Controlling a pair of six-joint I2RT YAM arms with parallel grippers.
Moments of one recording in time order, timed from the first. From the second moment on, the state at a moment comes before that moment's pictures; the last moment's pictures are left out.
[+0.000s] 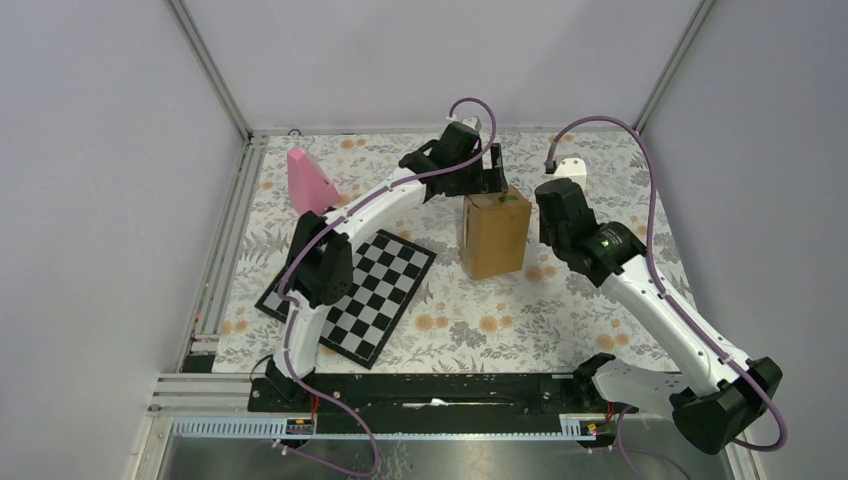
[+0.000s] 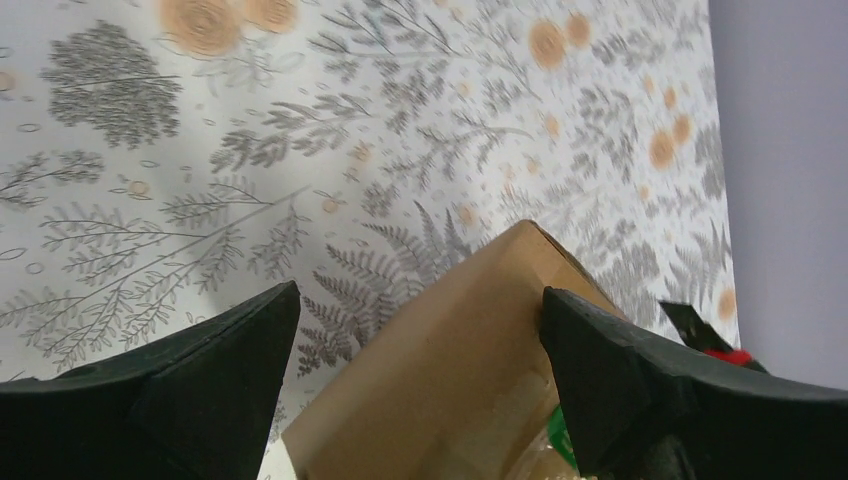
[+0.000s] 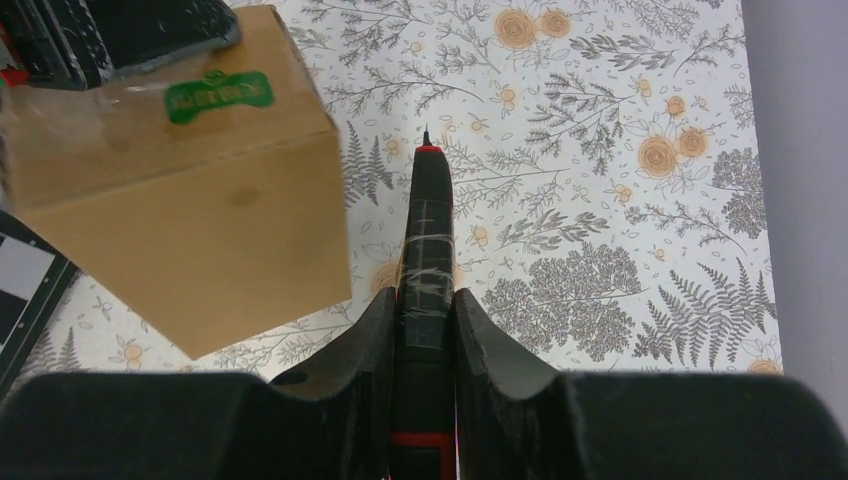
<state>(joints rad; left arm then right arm) -0.72 2.14 1.98 -0.51 0.10 -0.62 0.57 1.09 1.13 -0.78 0.56 0.30</state>
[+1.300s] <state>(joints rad) -0.90 1.95 1.85 -0.64 -0.09 -0.25 0.48 1.07 1.11 -0.62 0.48 0.32</state>
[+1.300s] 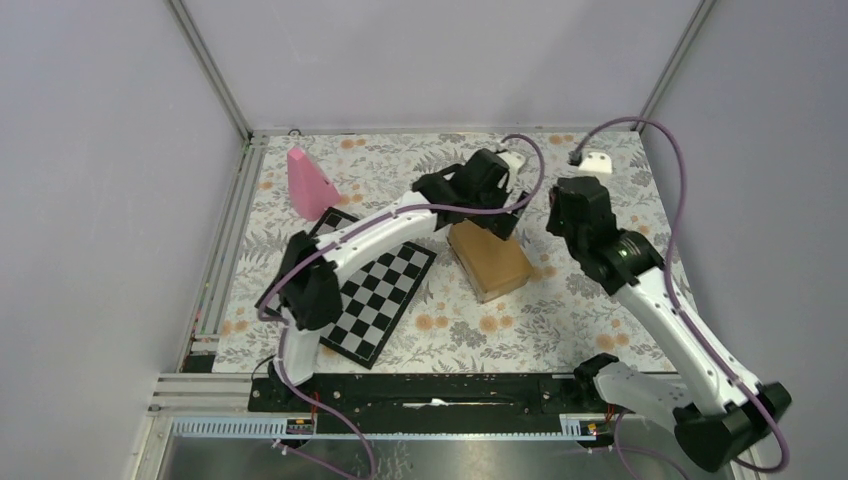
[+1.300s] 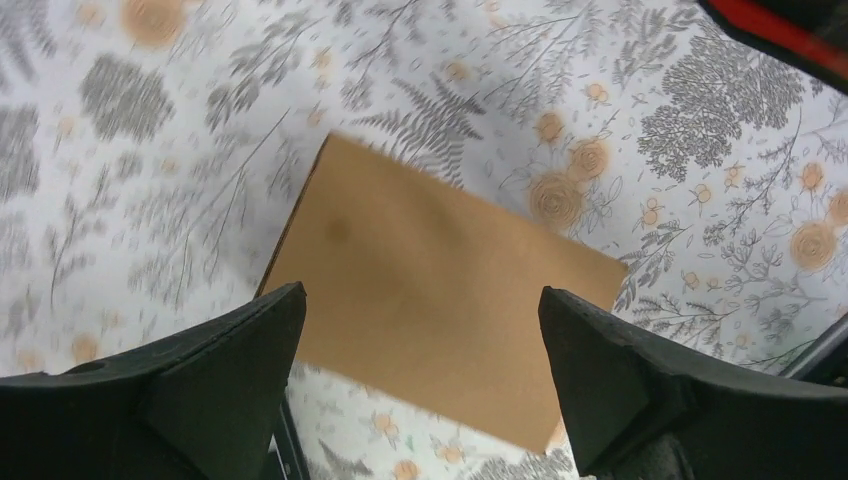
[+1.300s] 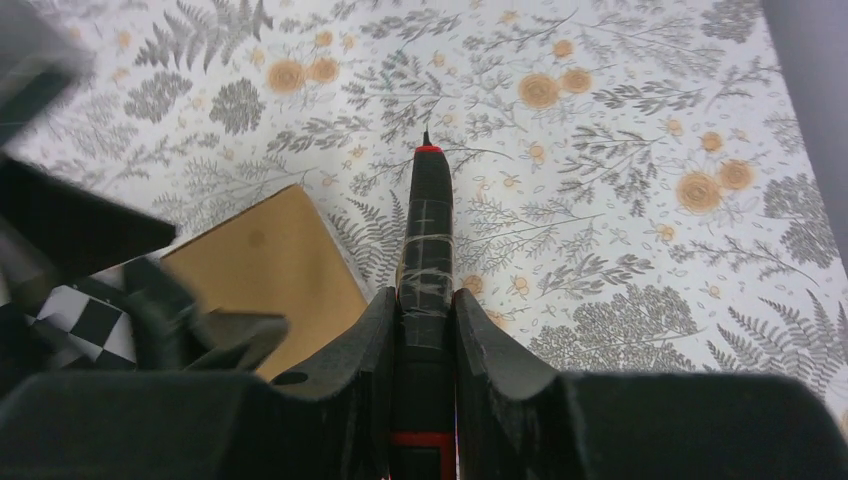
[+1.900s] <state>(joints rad) -0.90 2.29 2.07 -0.59 -0.17 -0.07 0.48 0.89 1.06 -0.70 0.56 0.39</state>
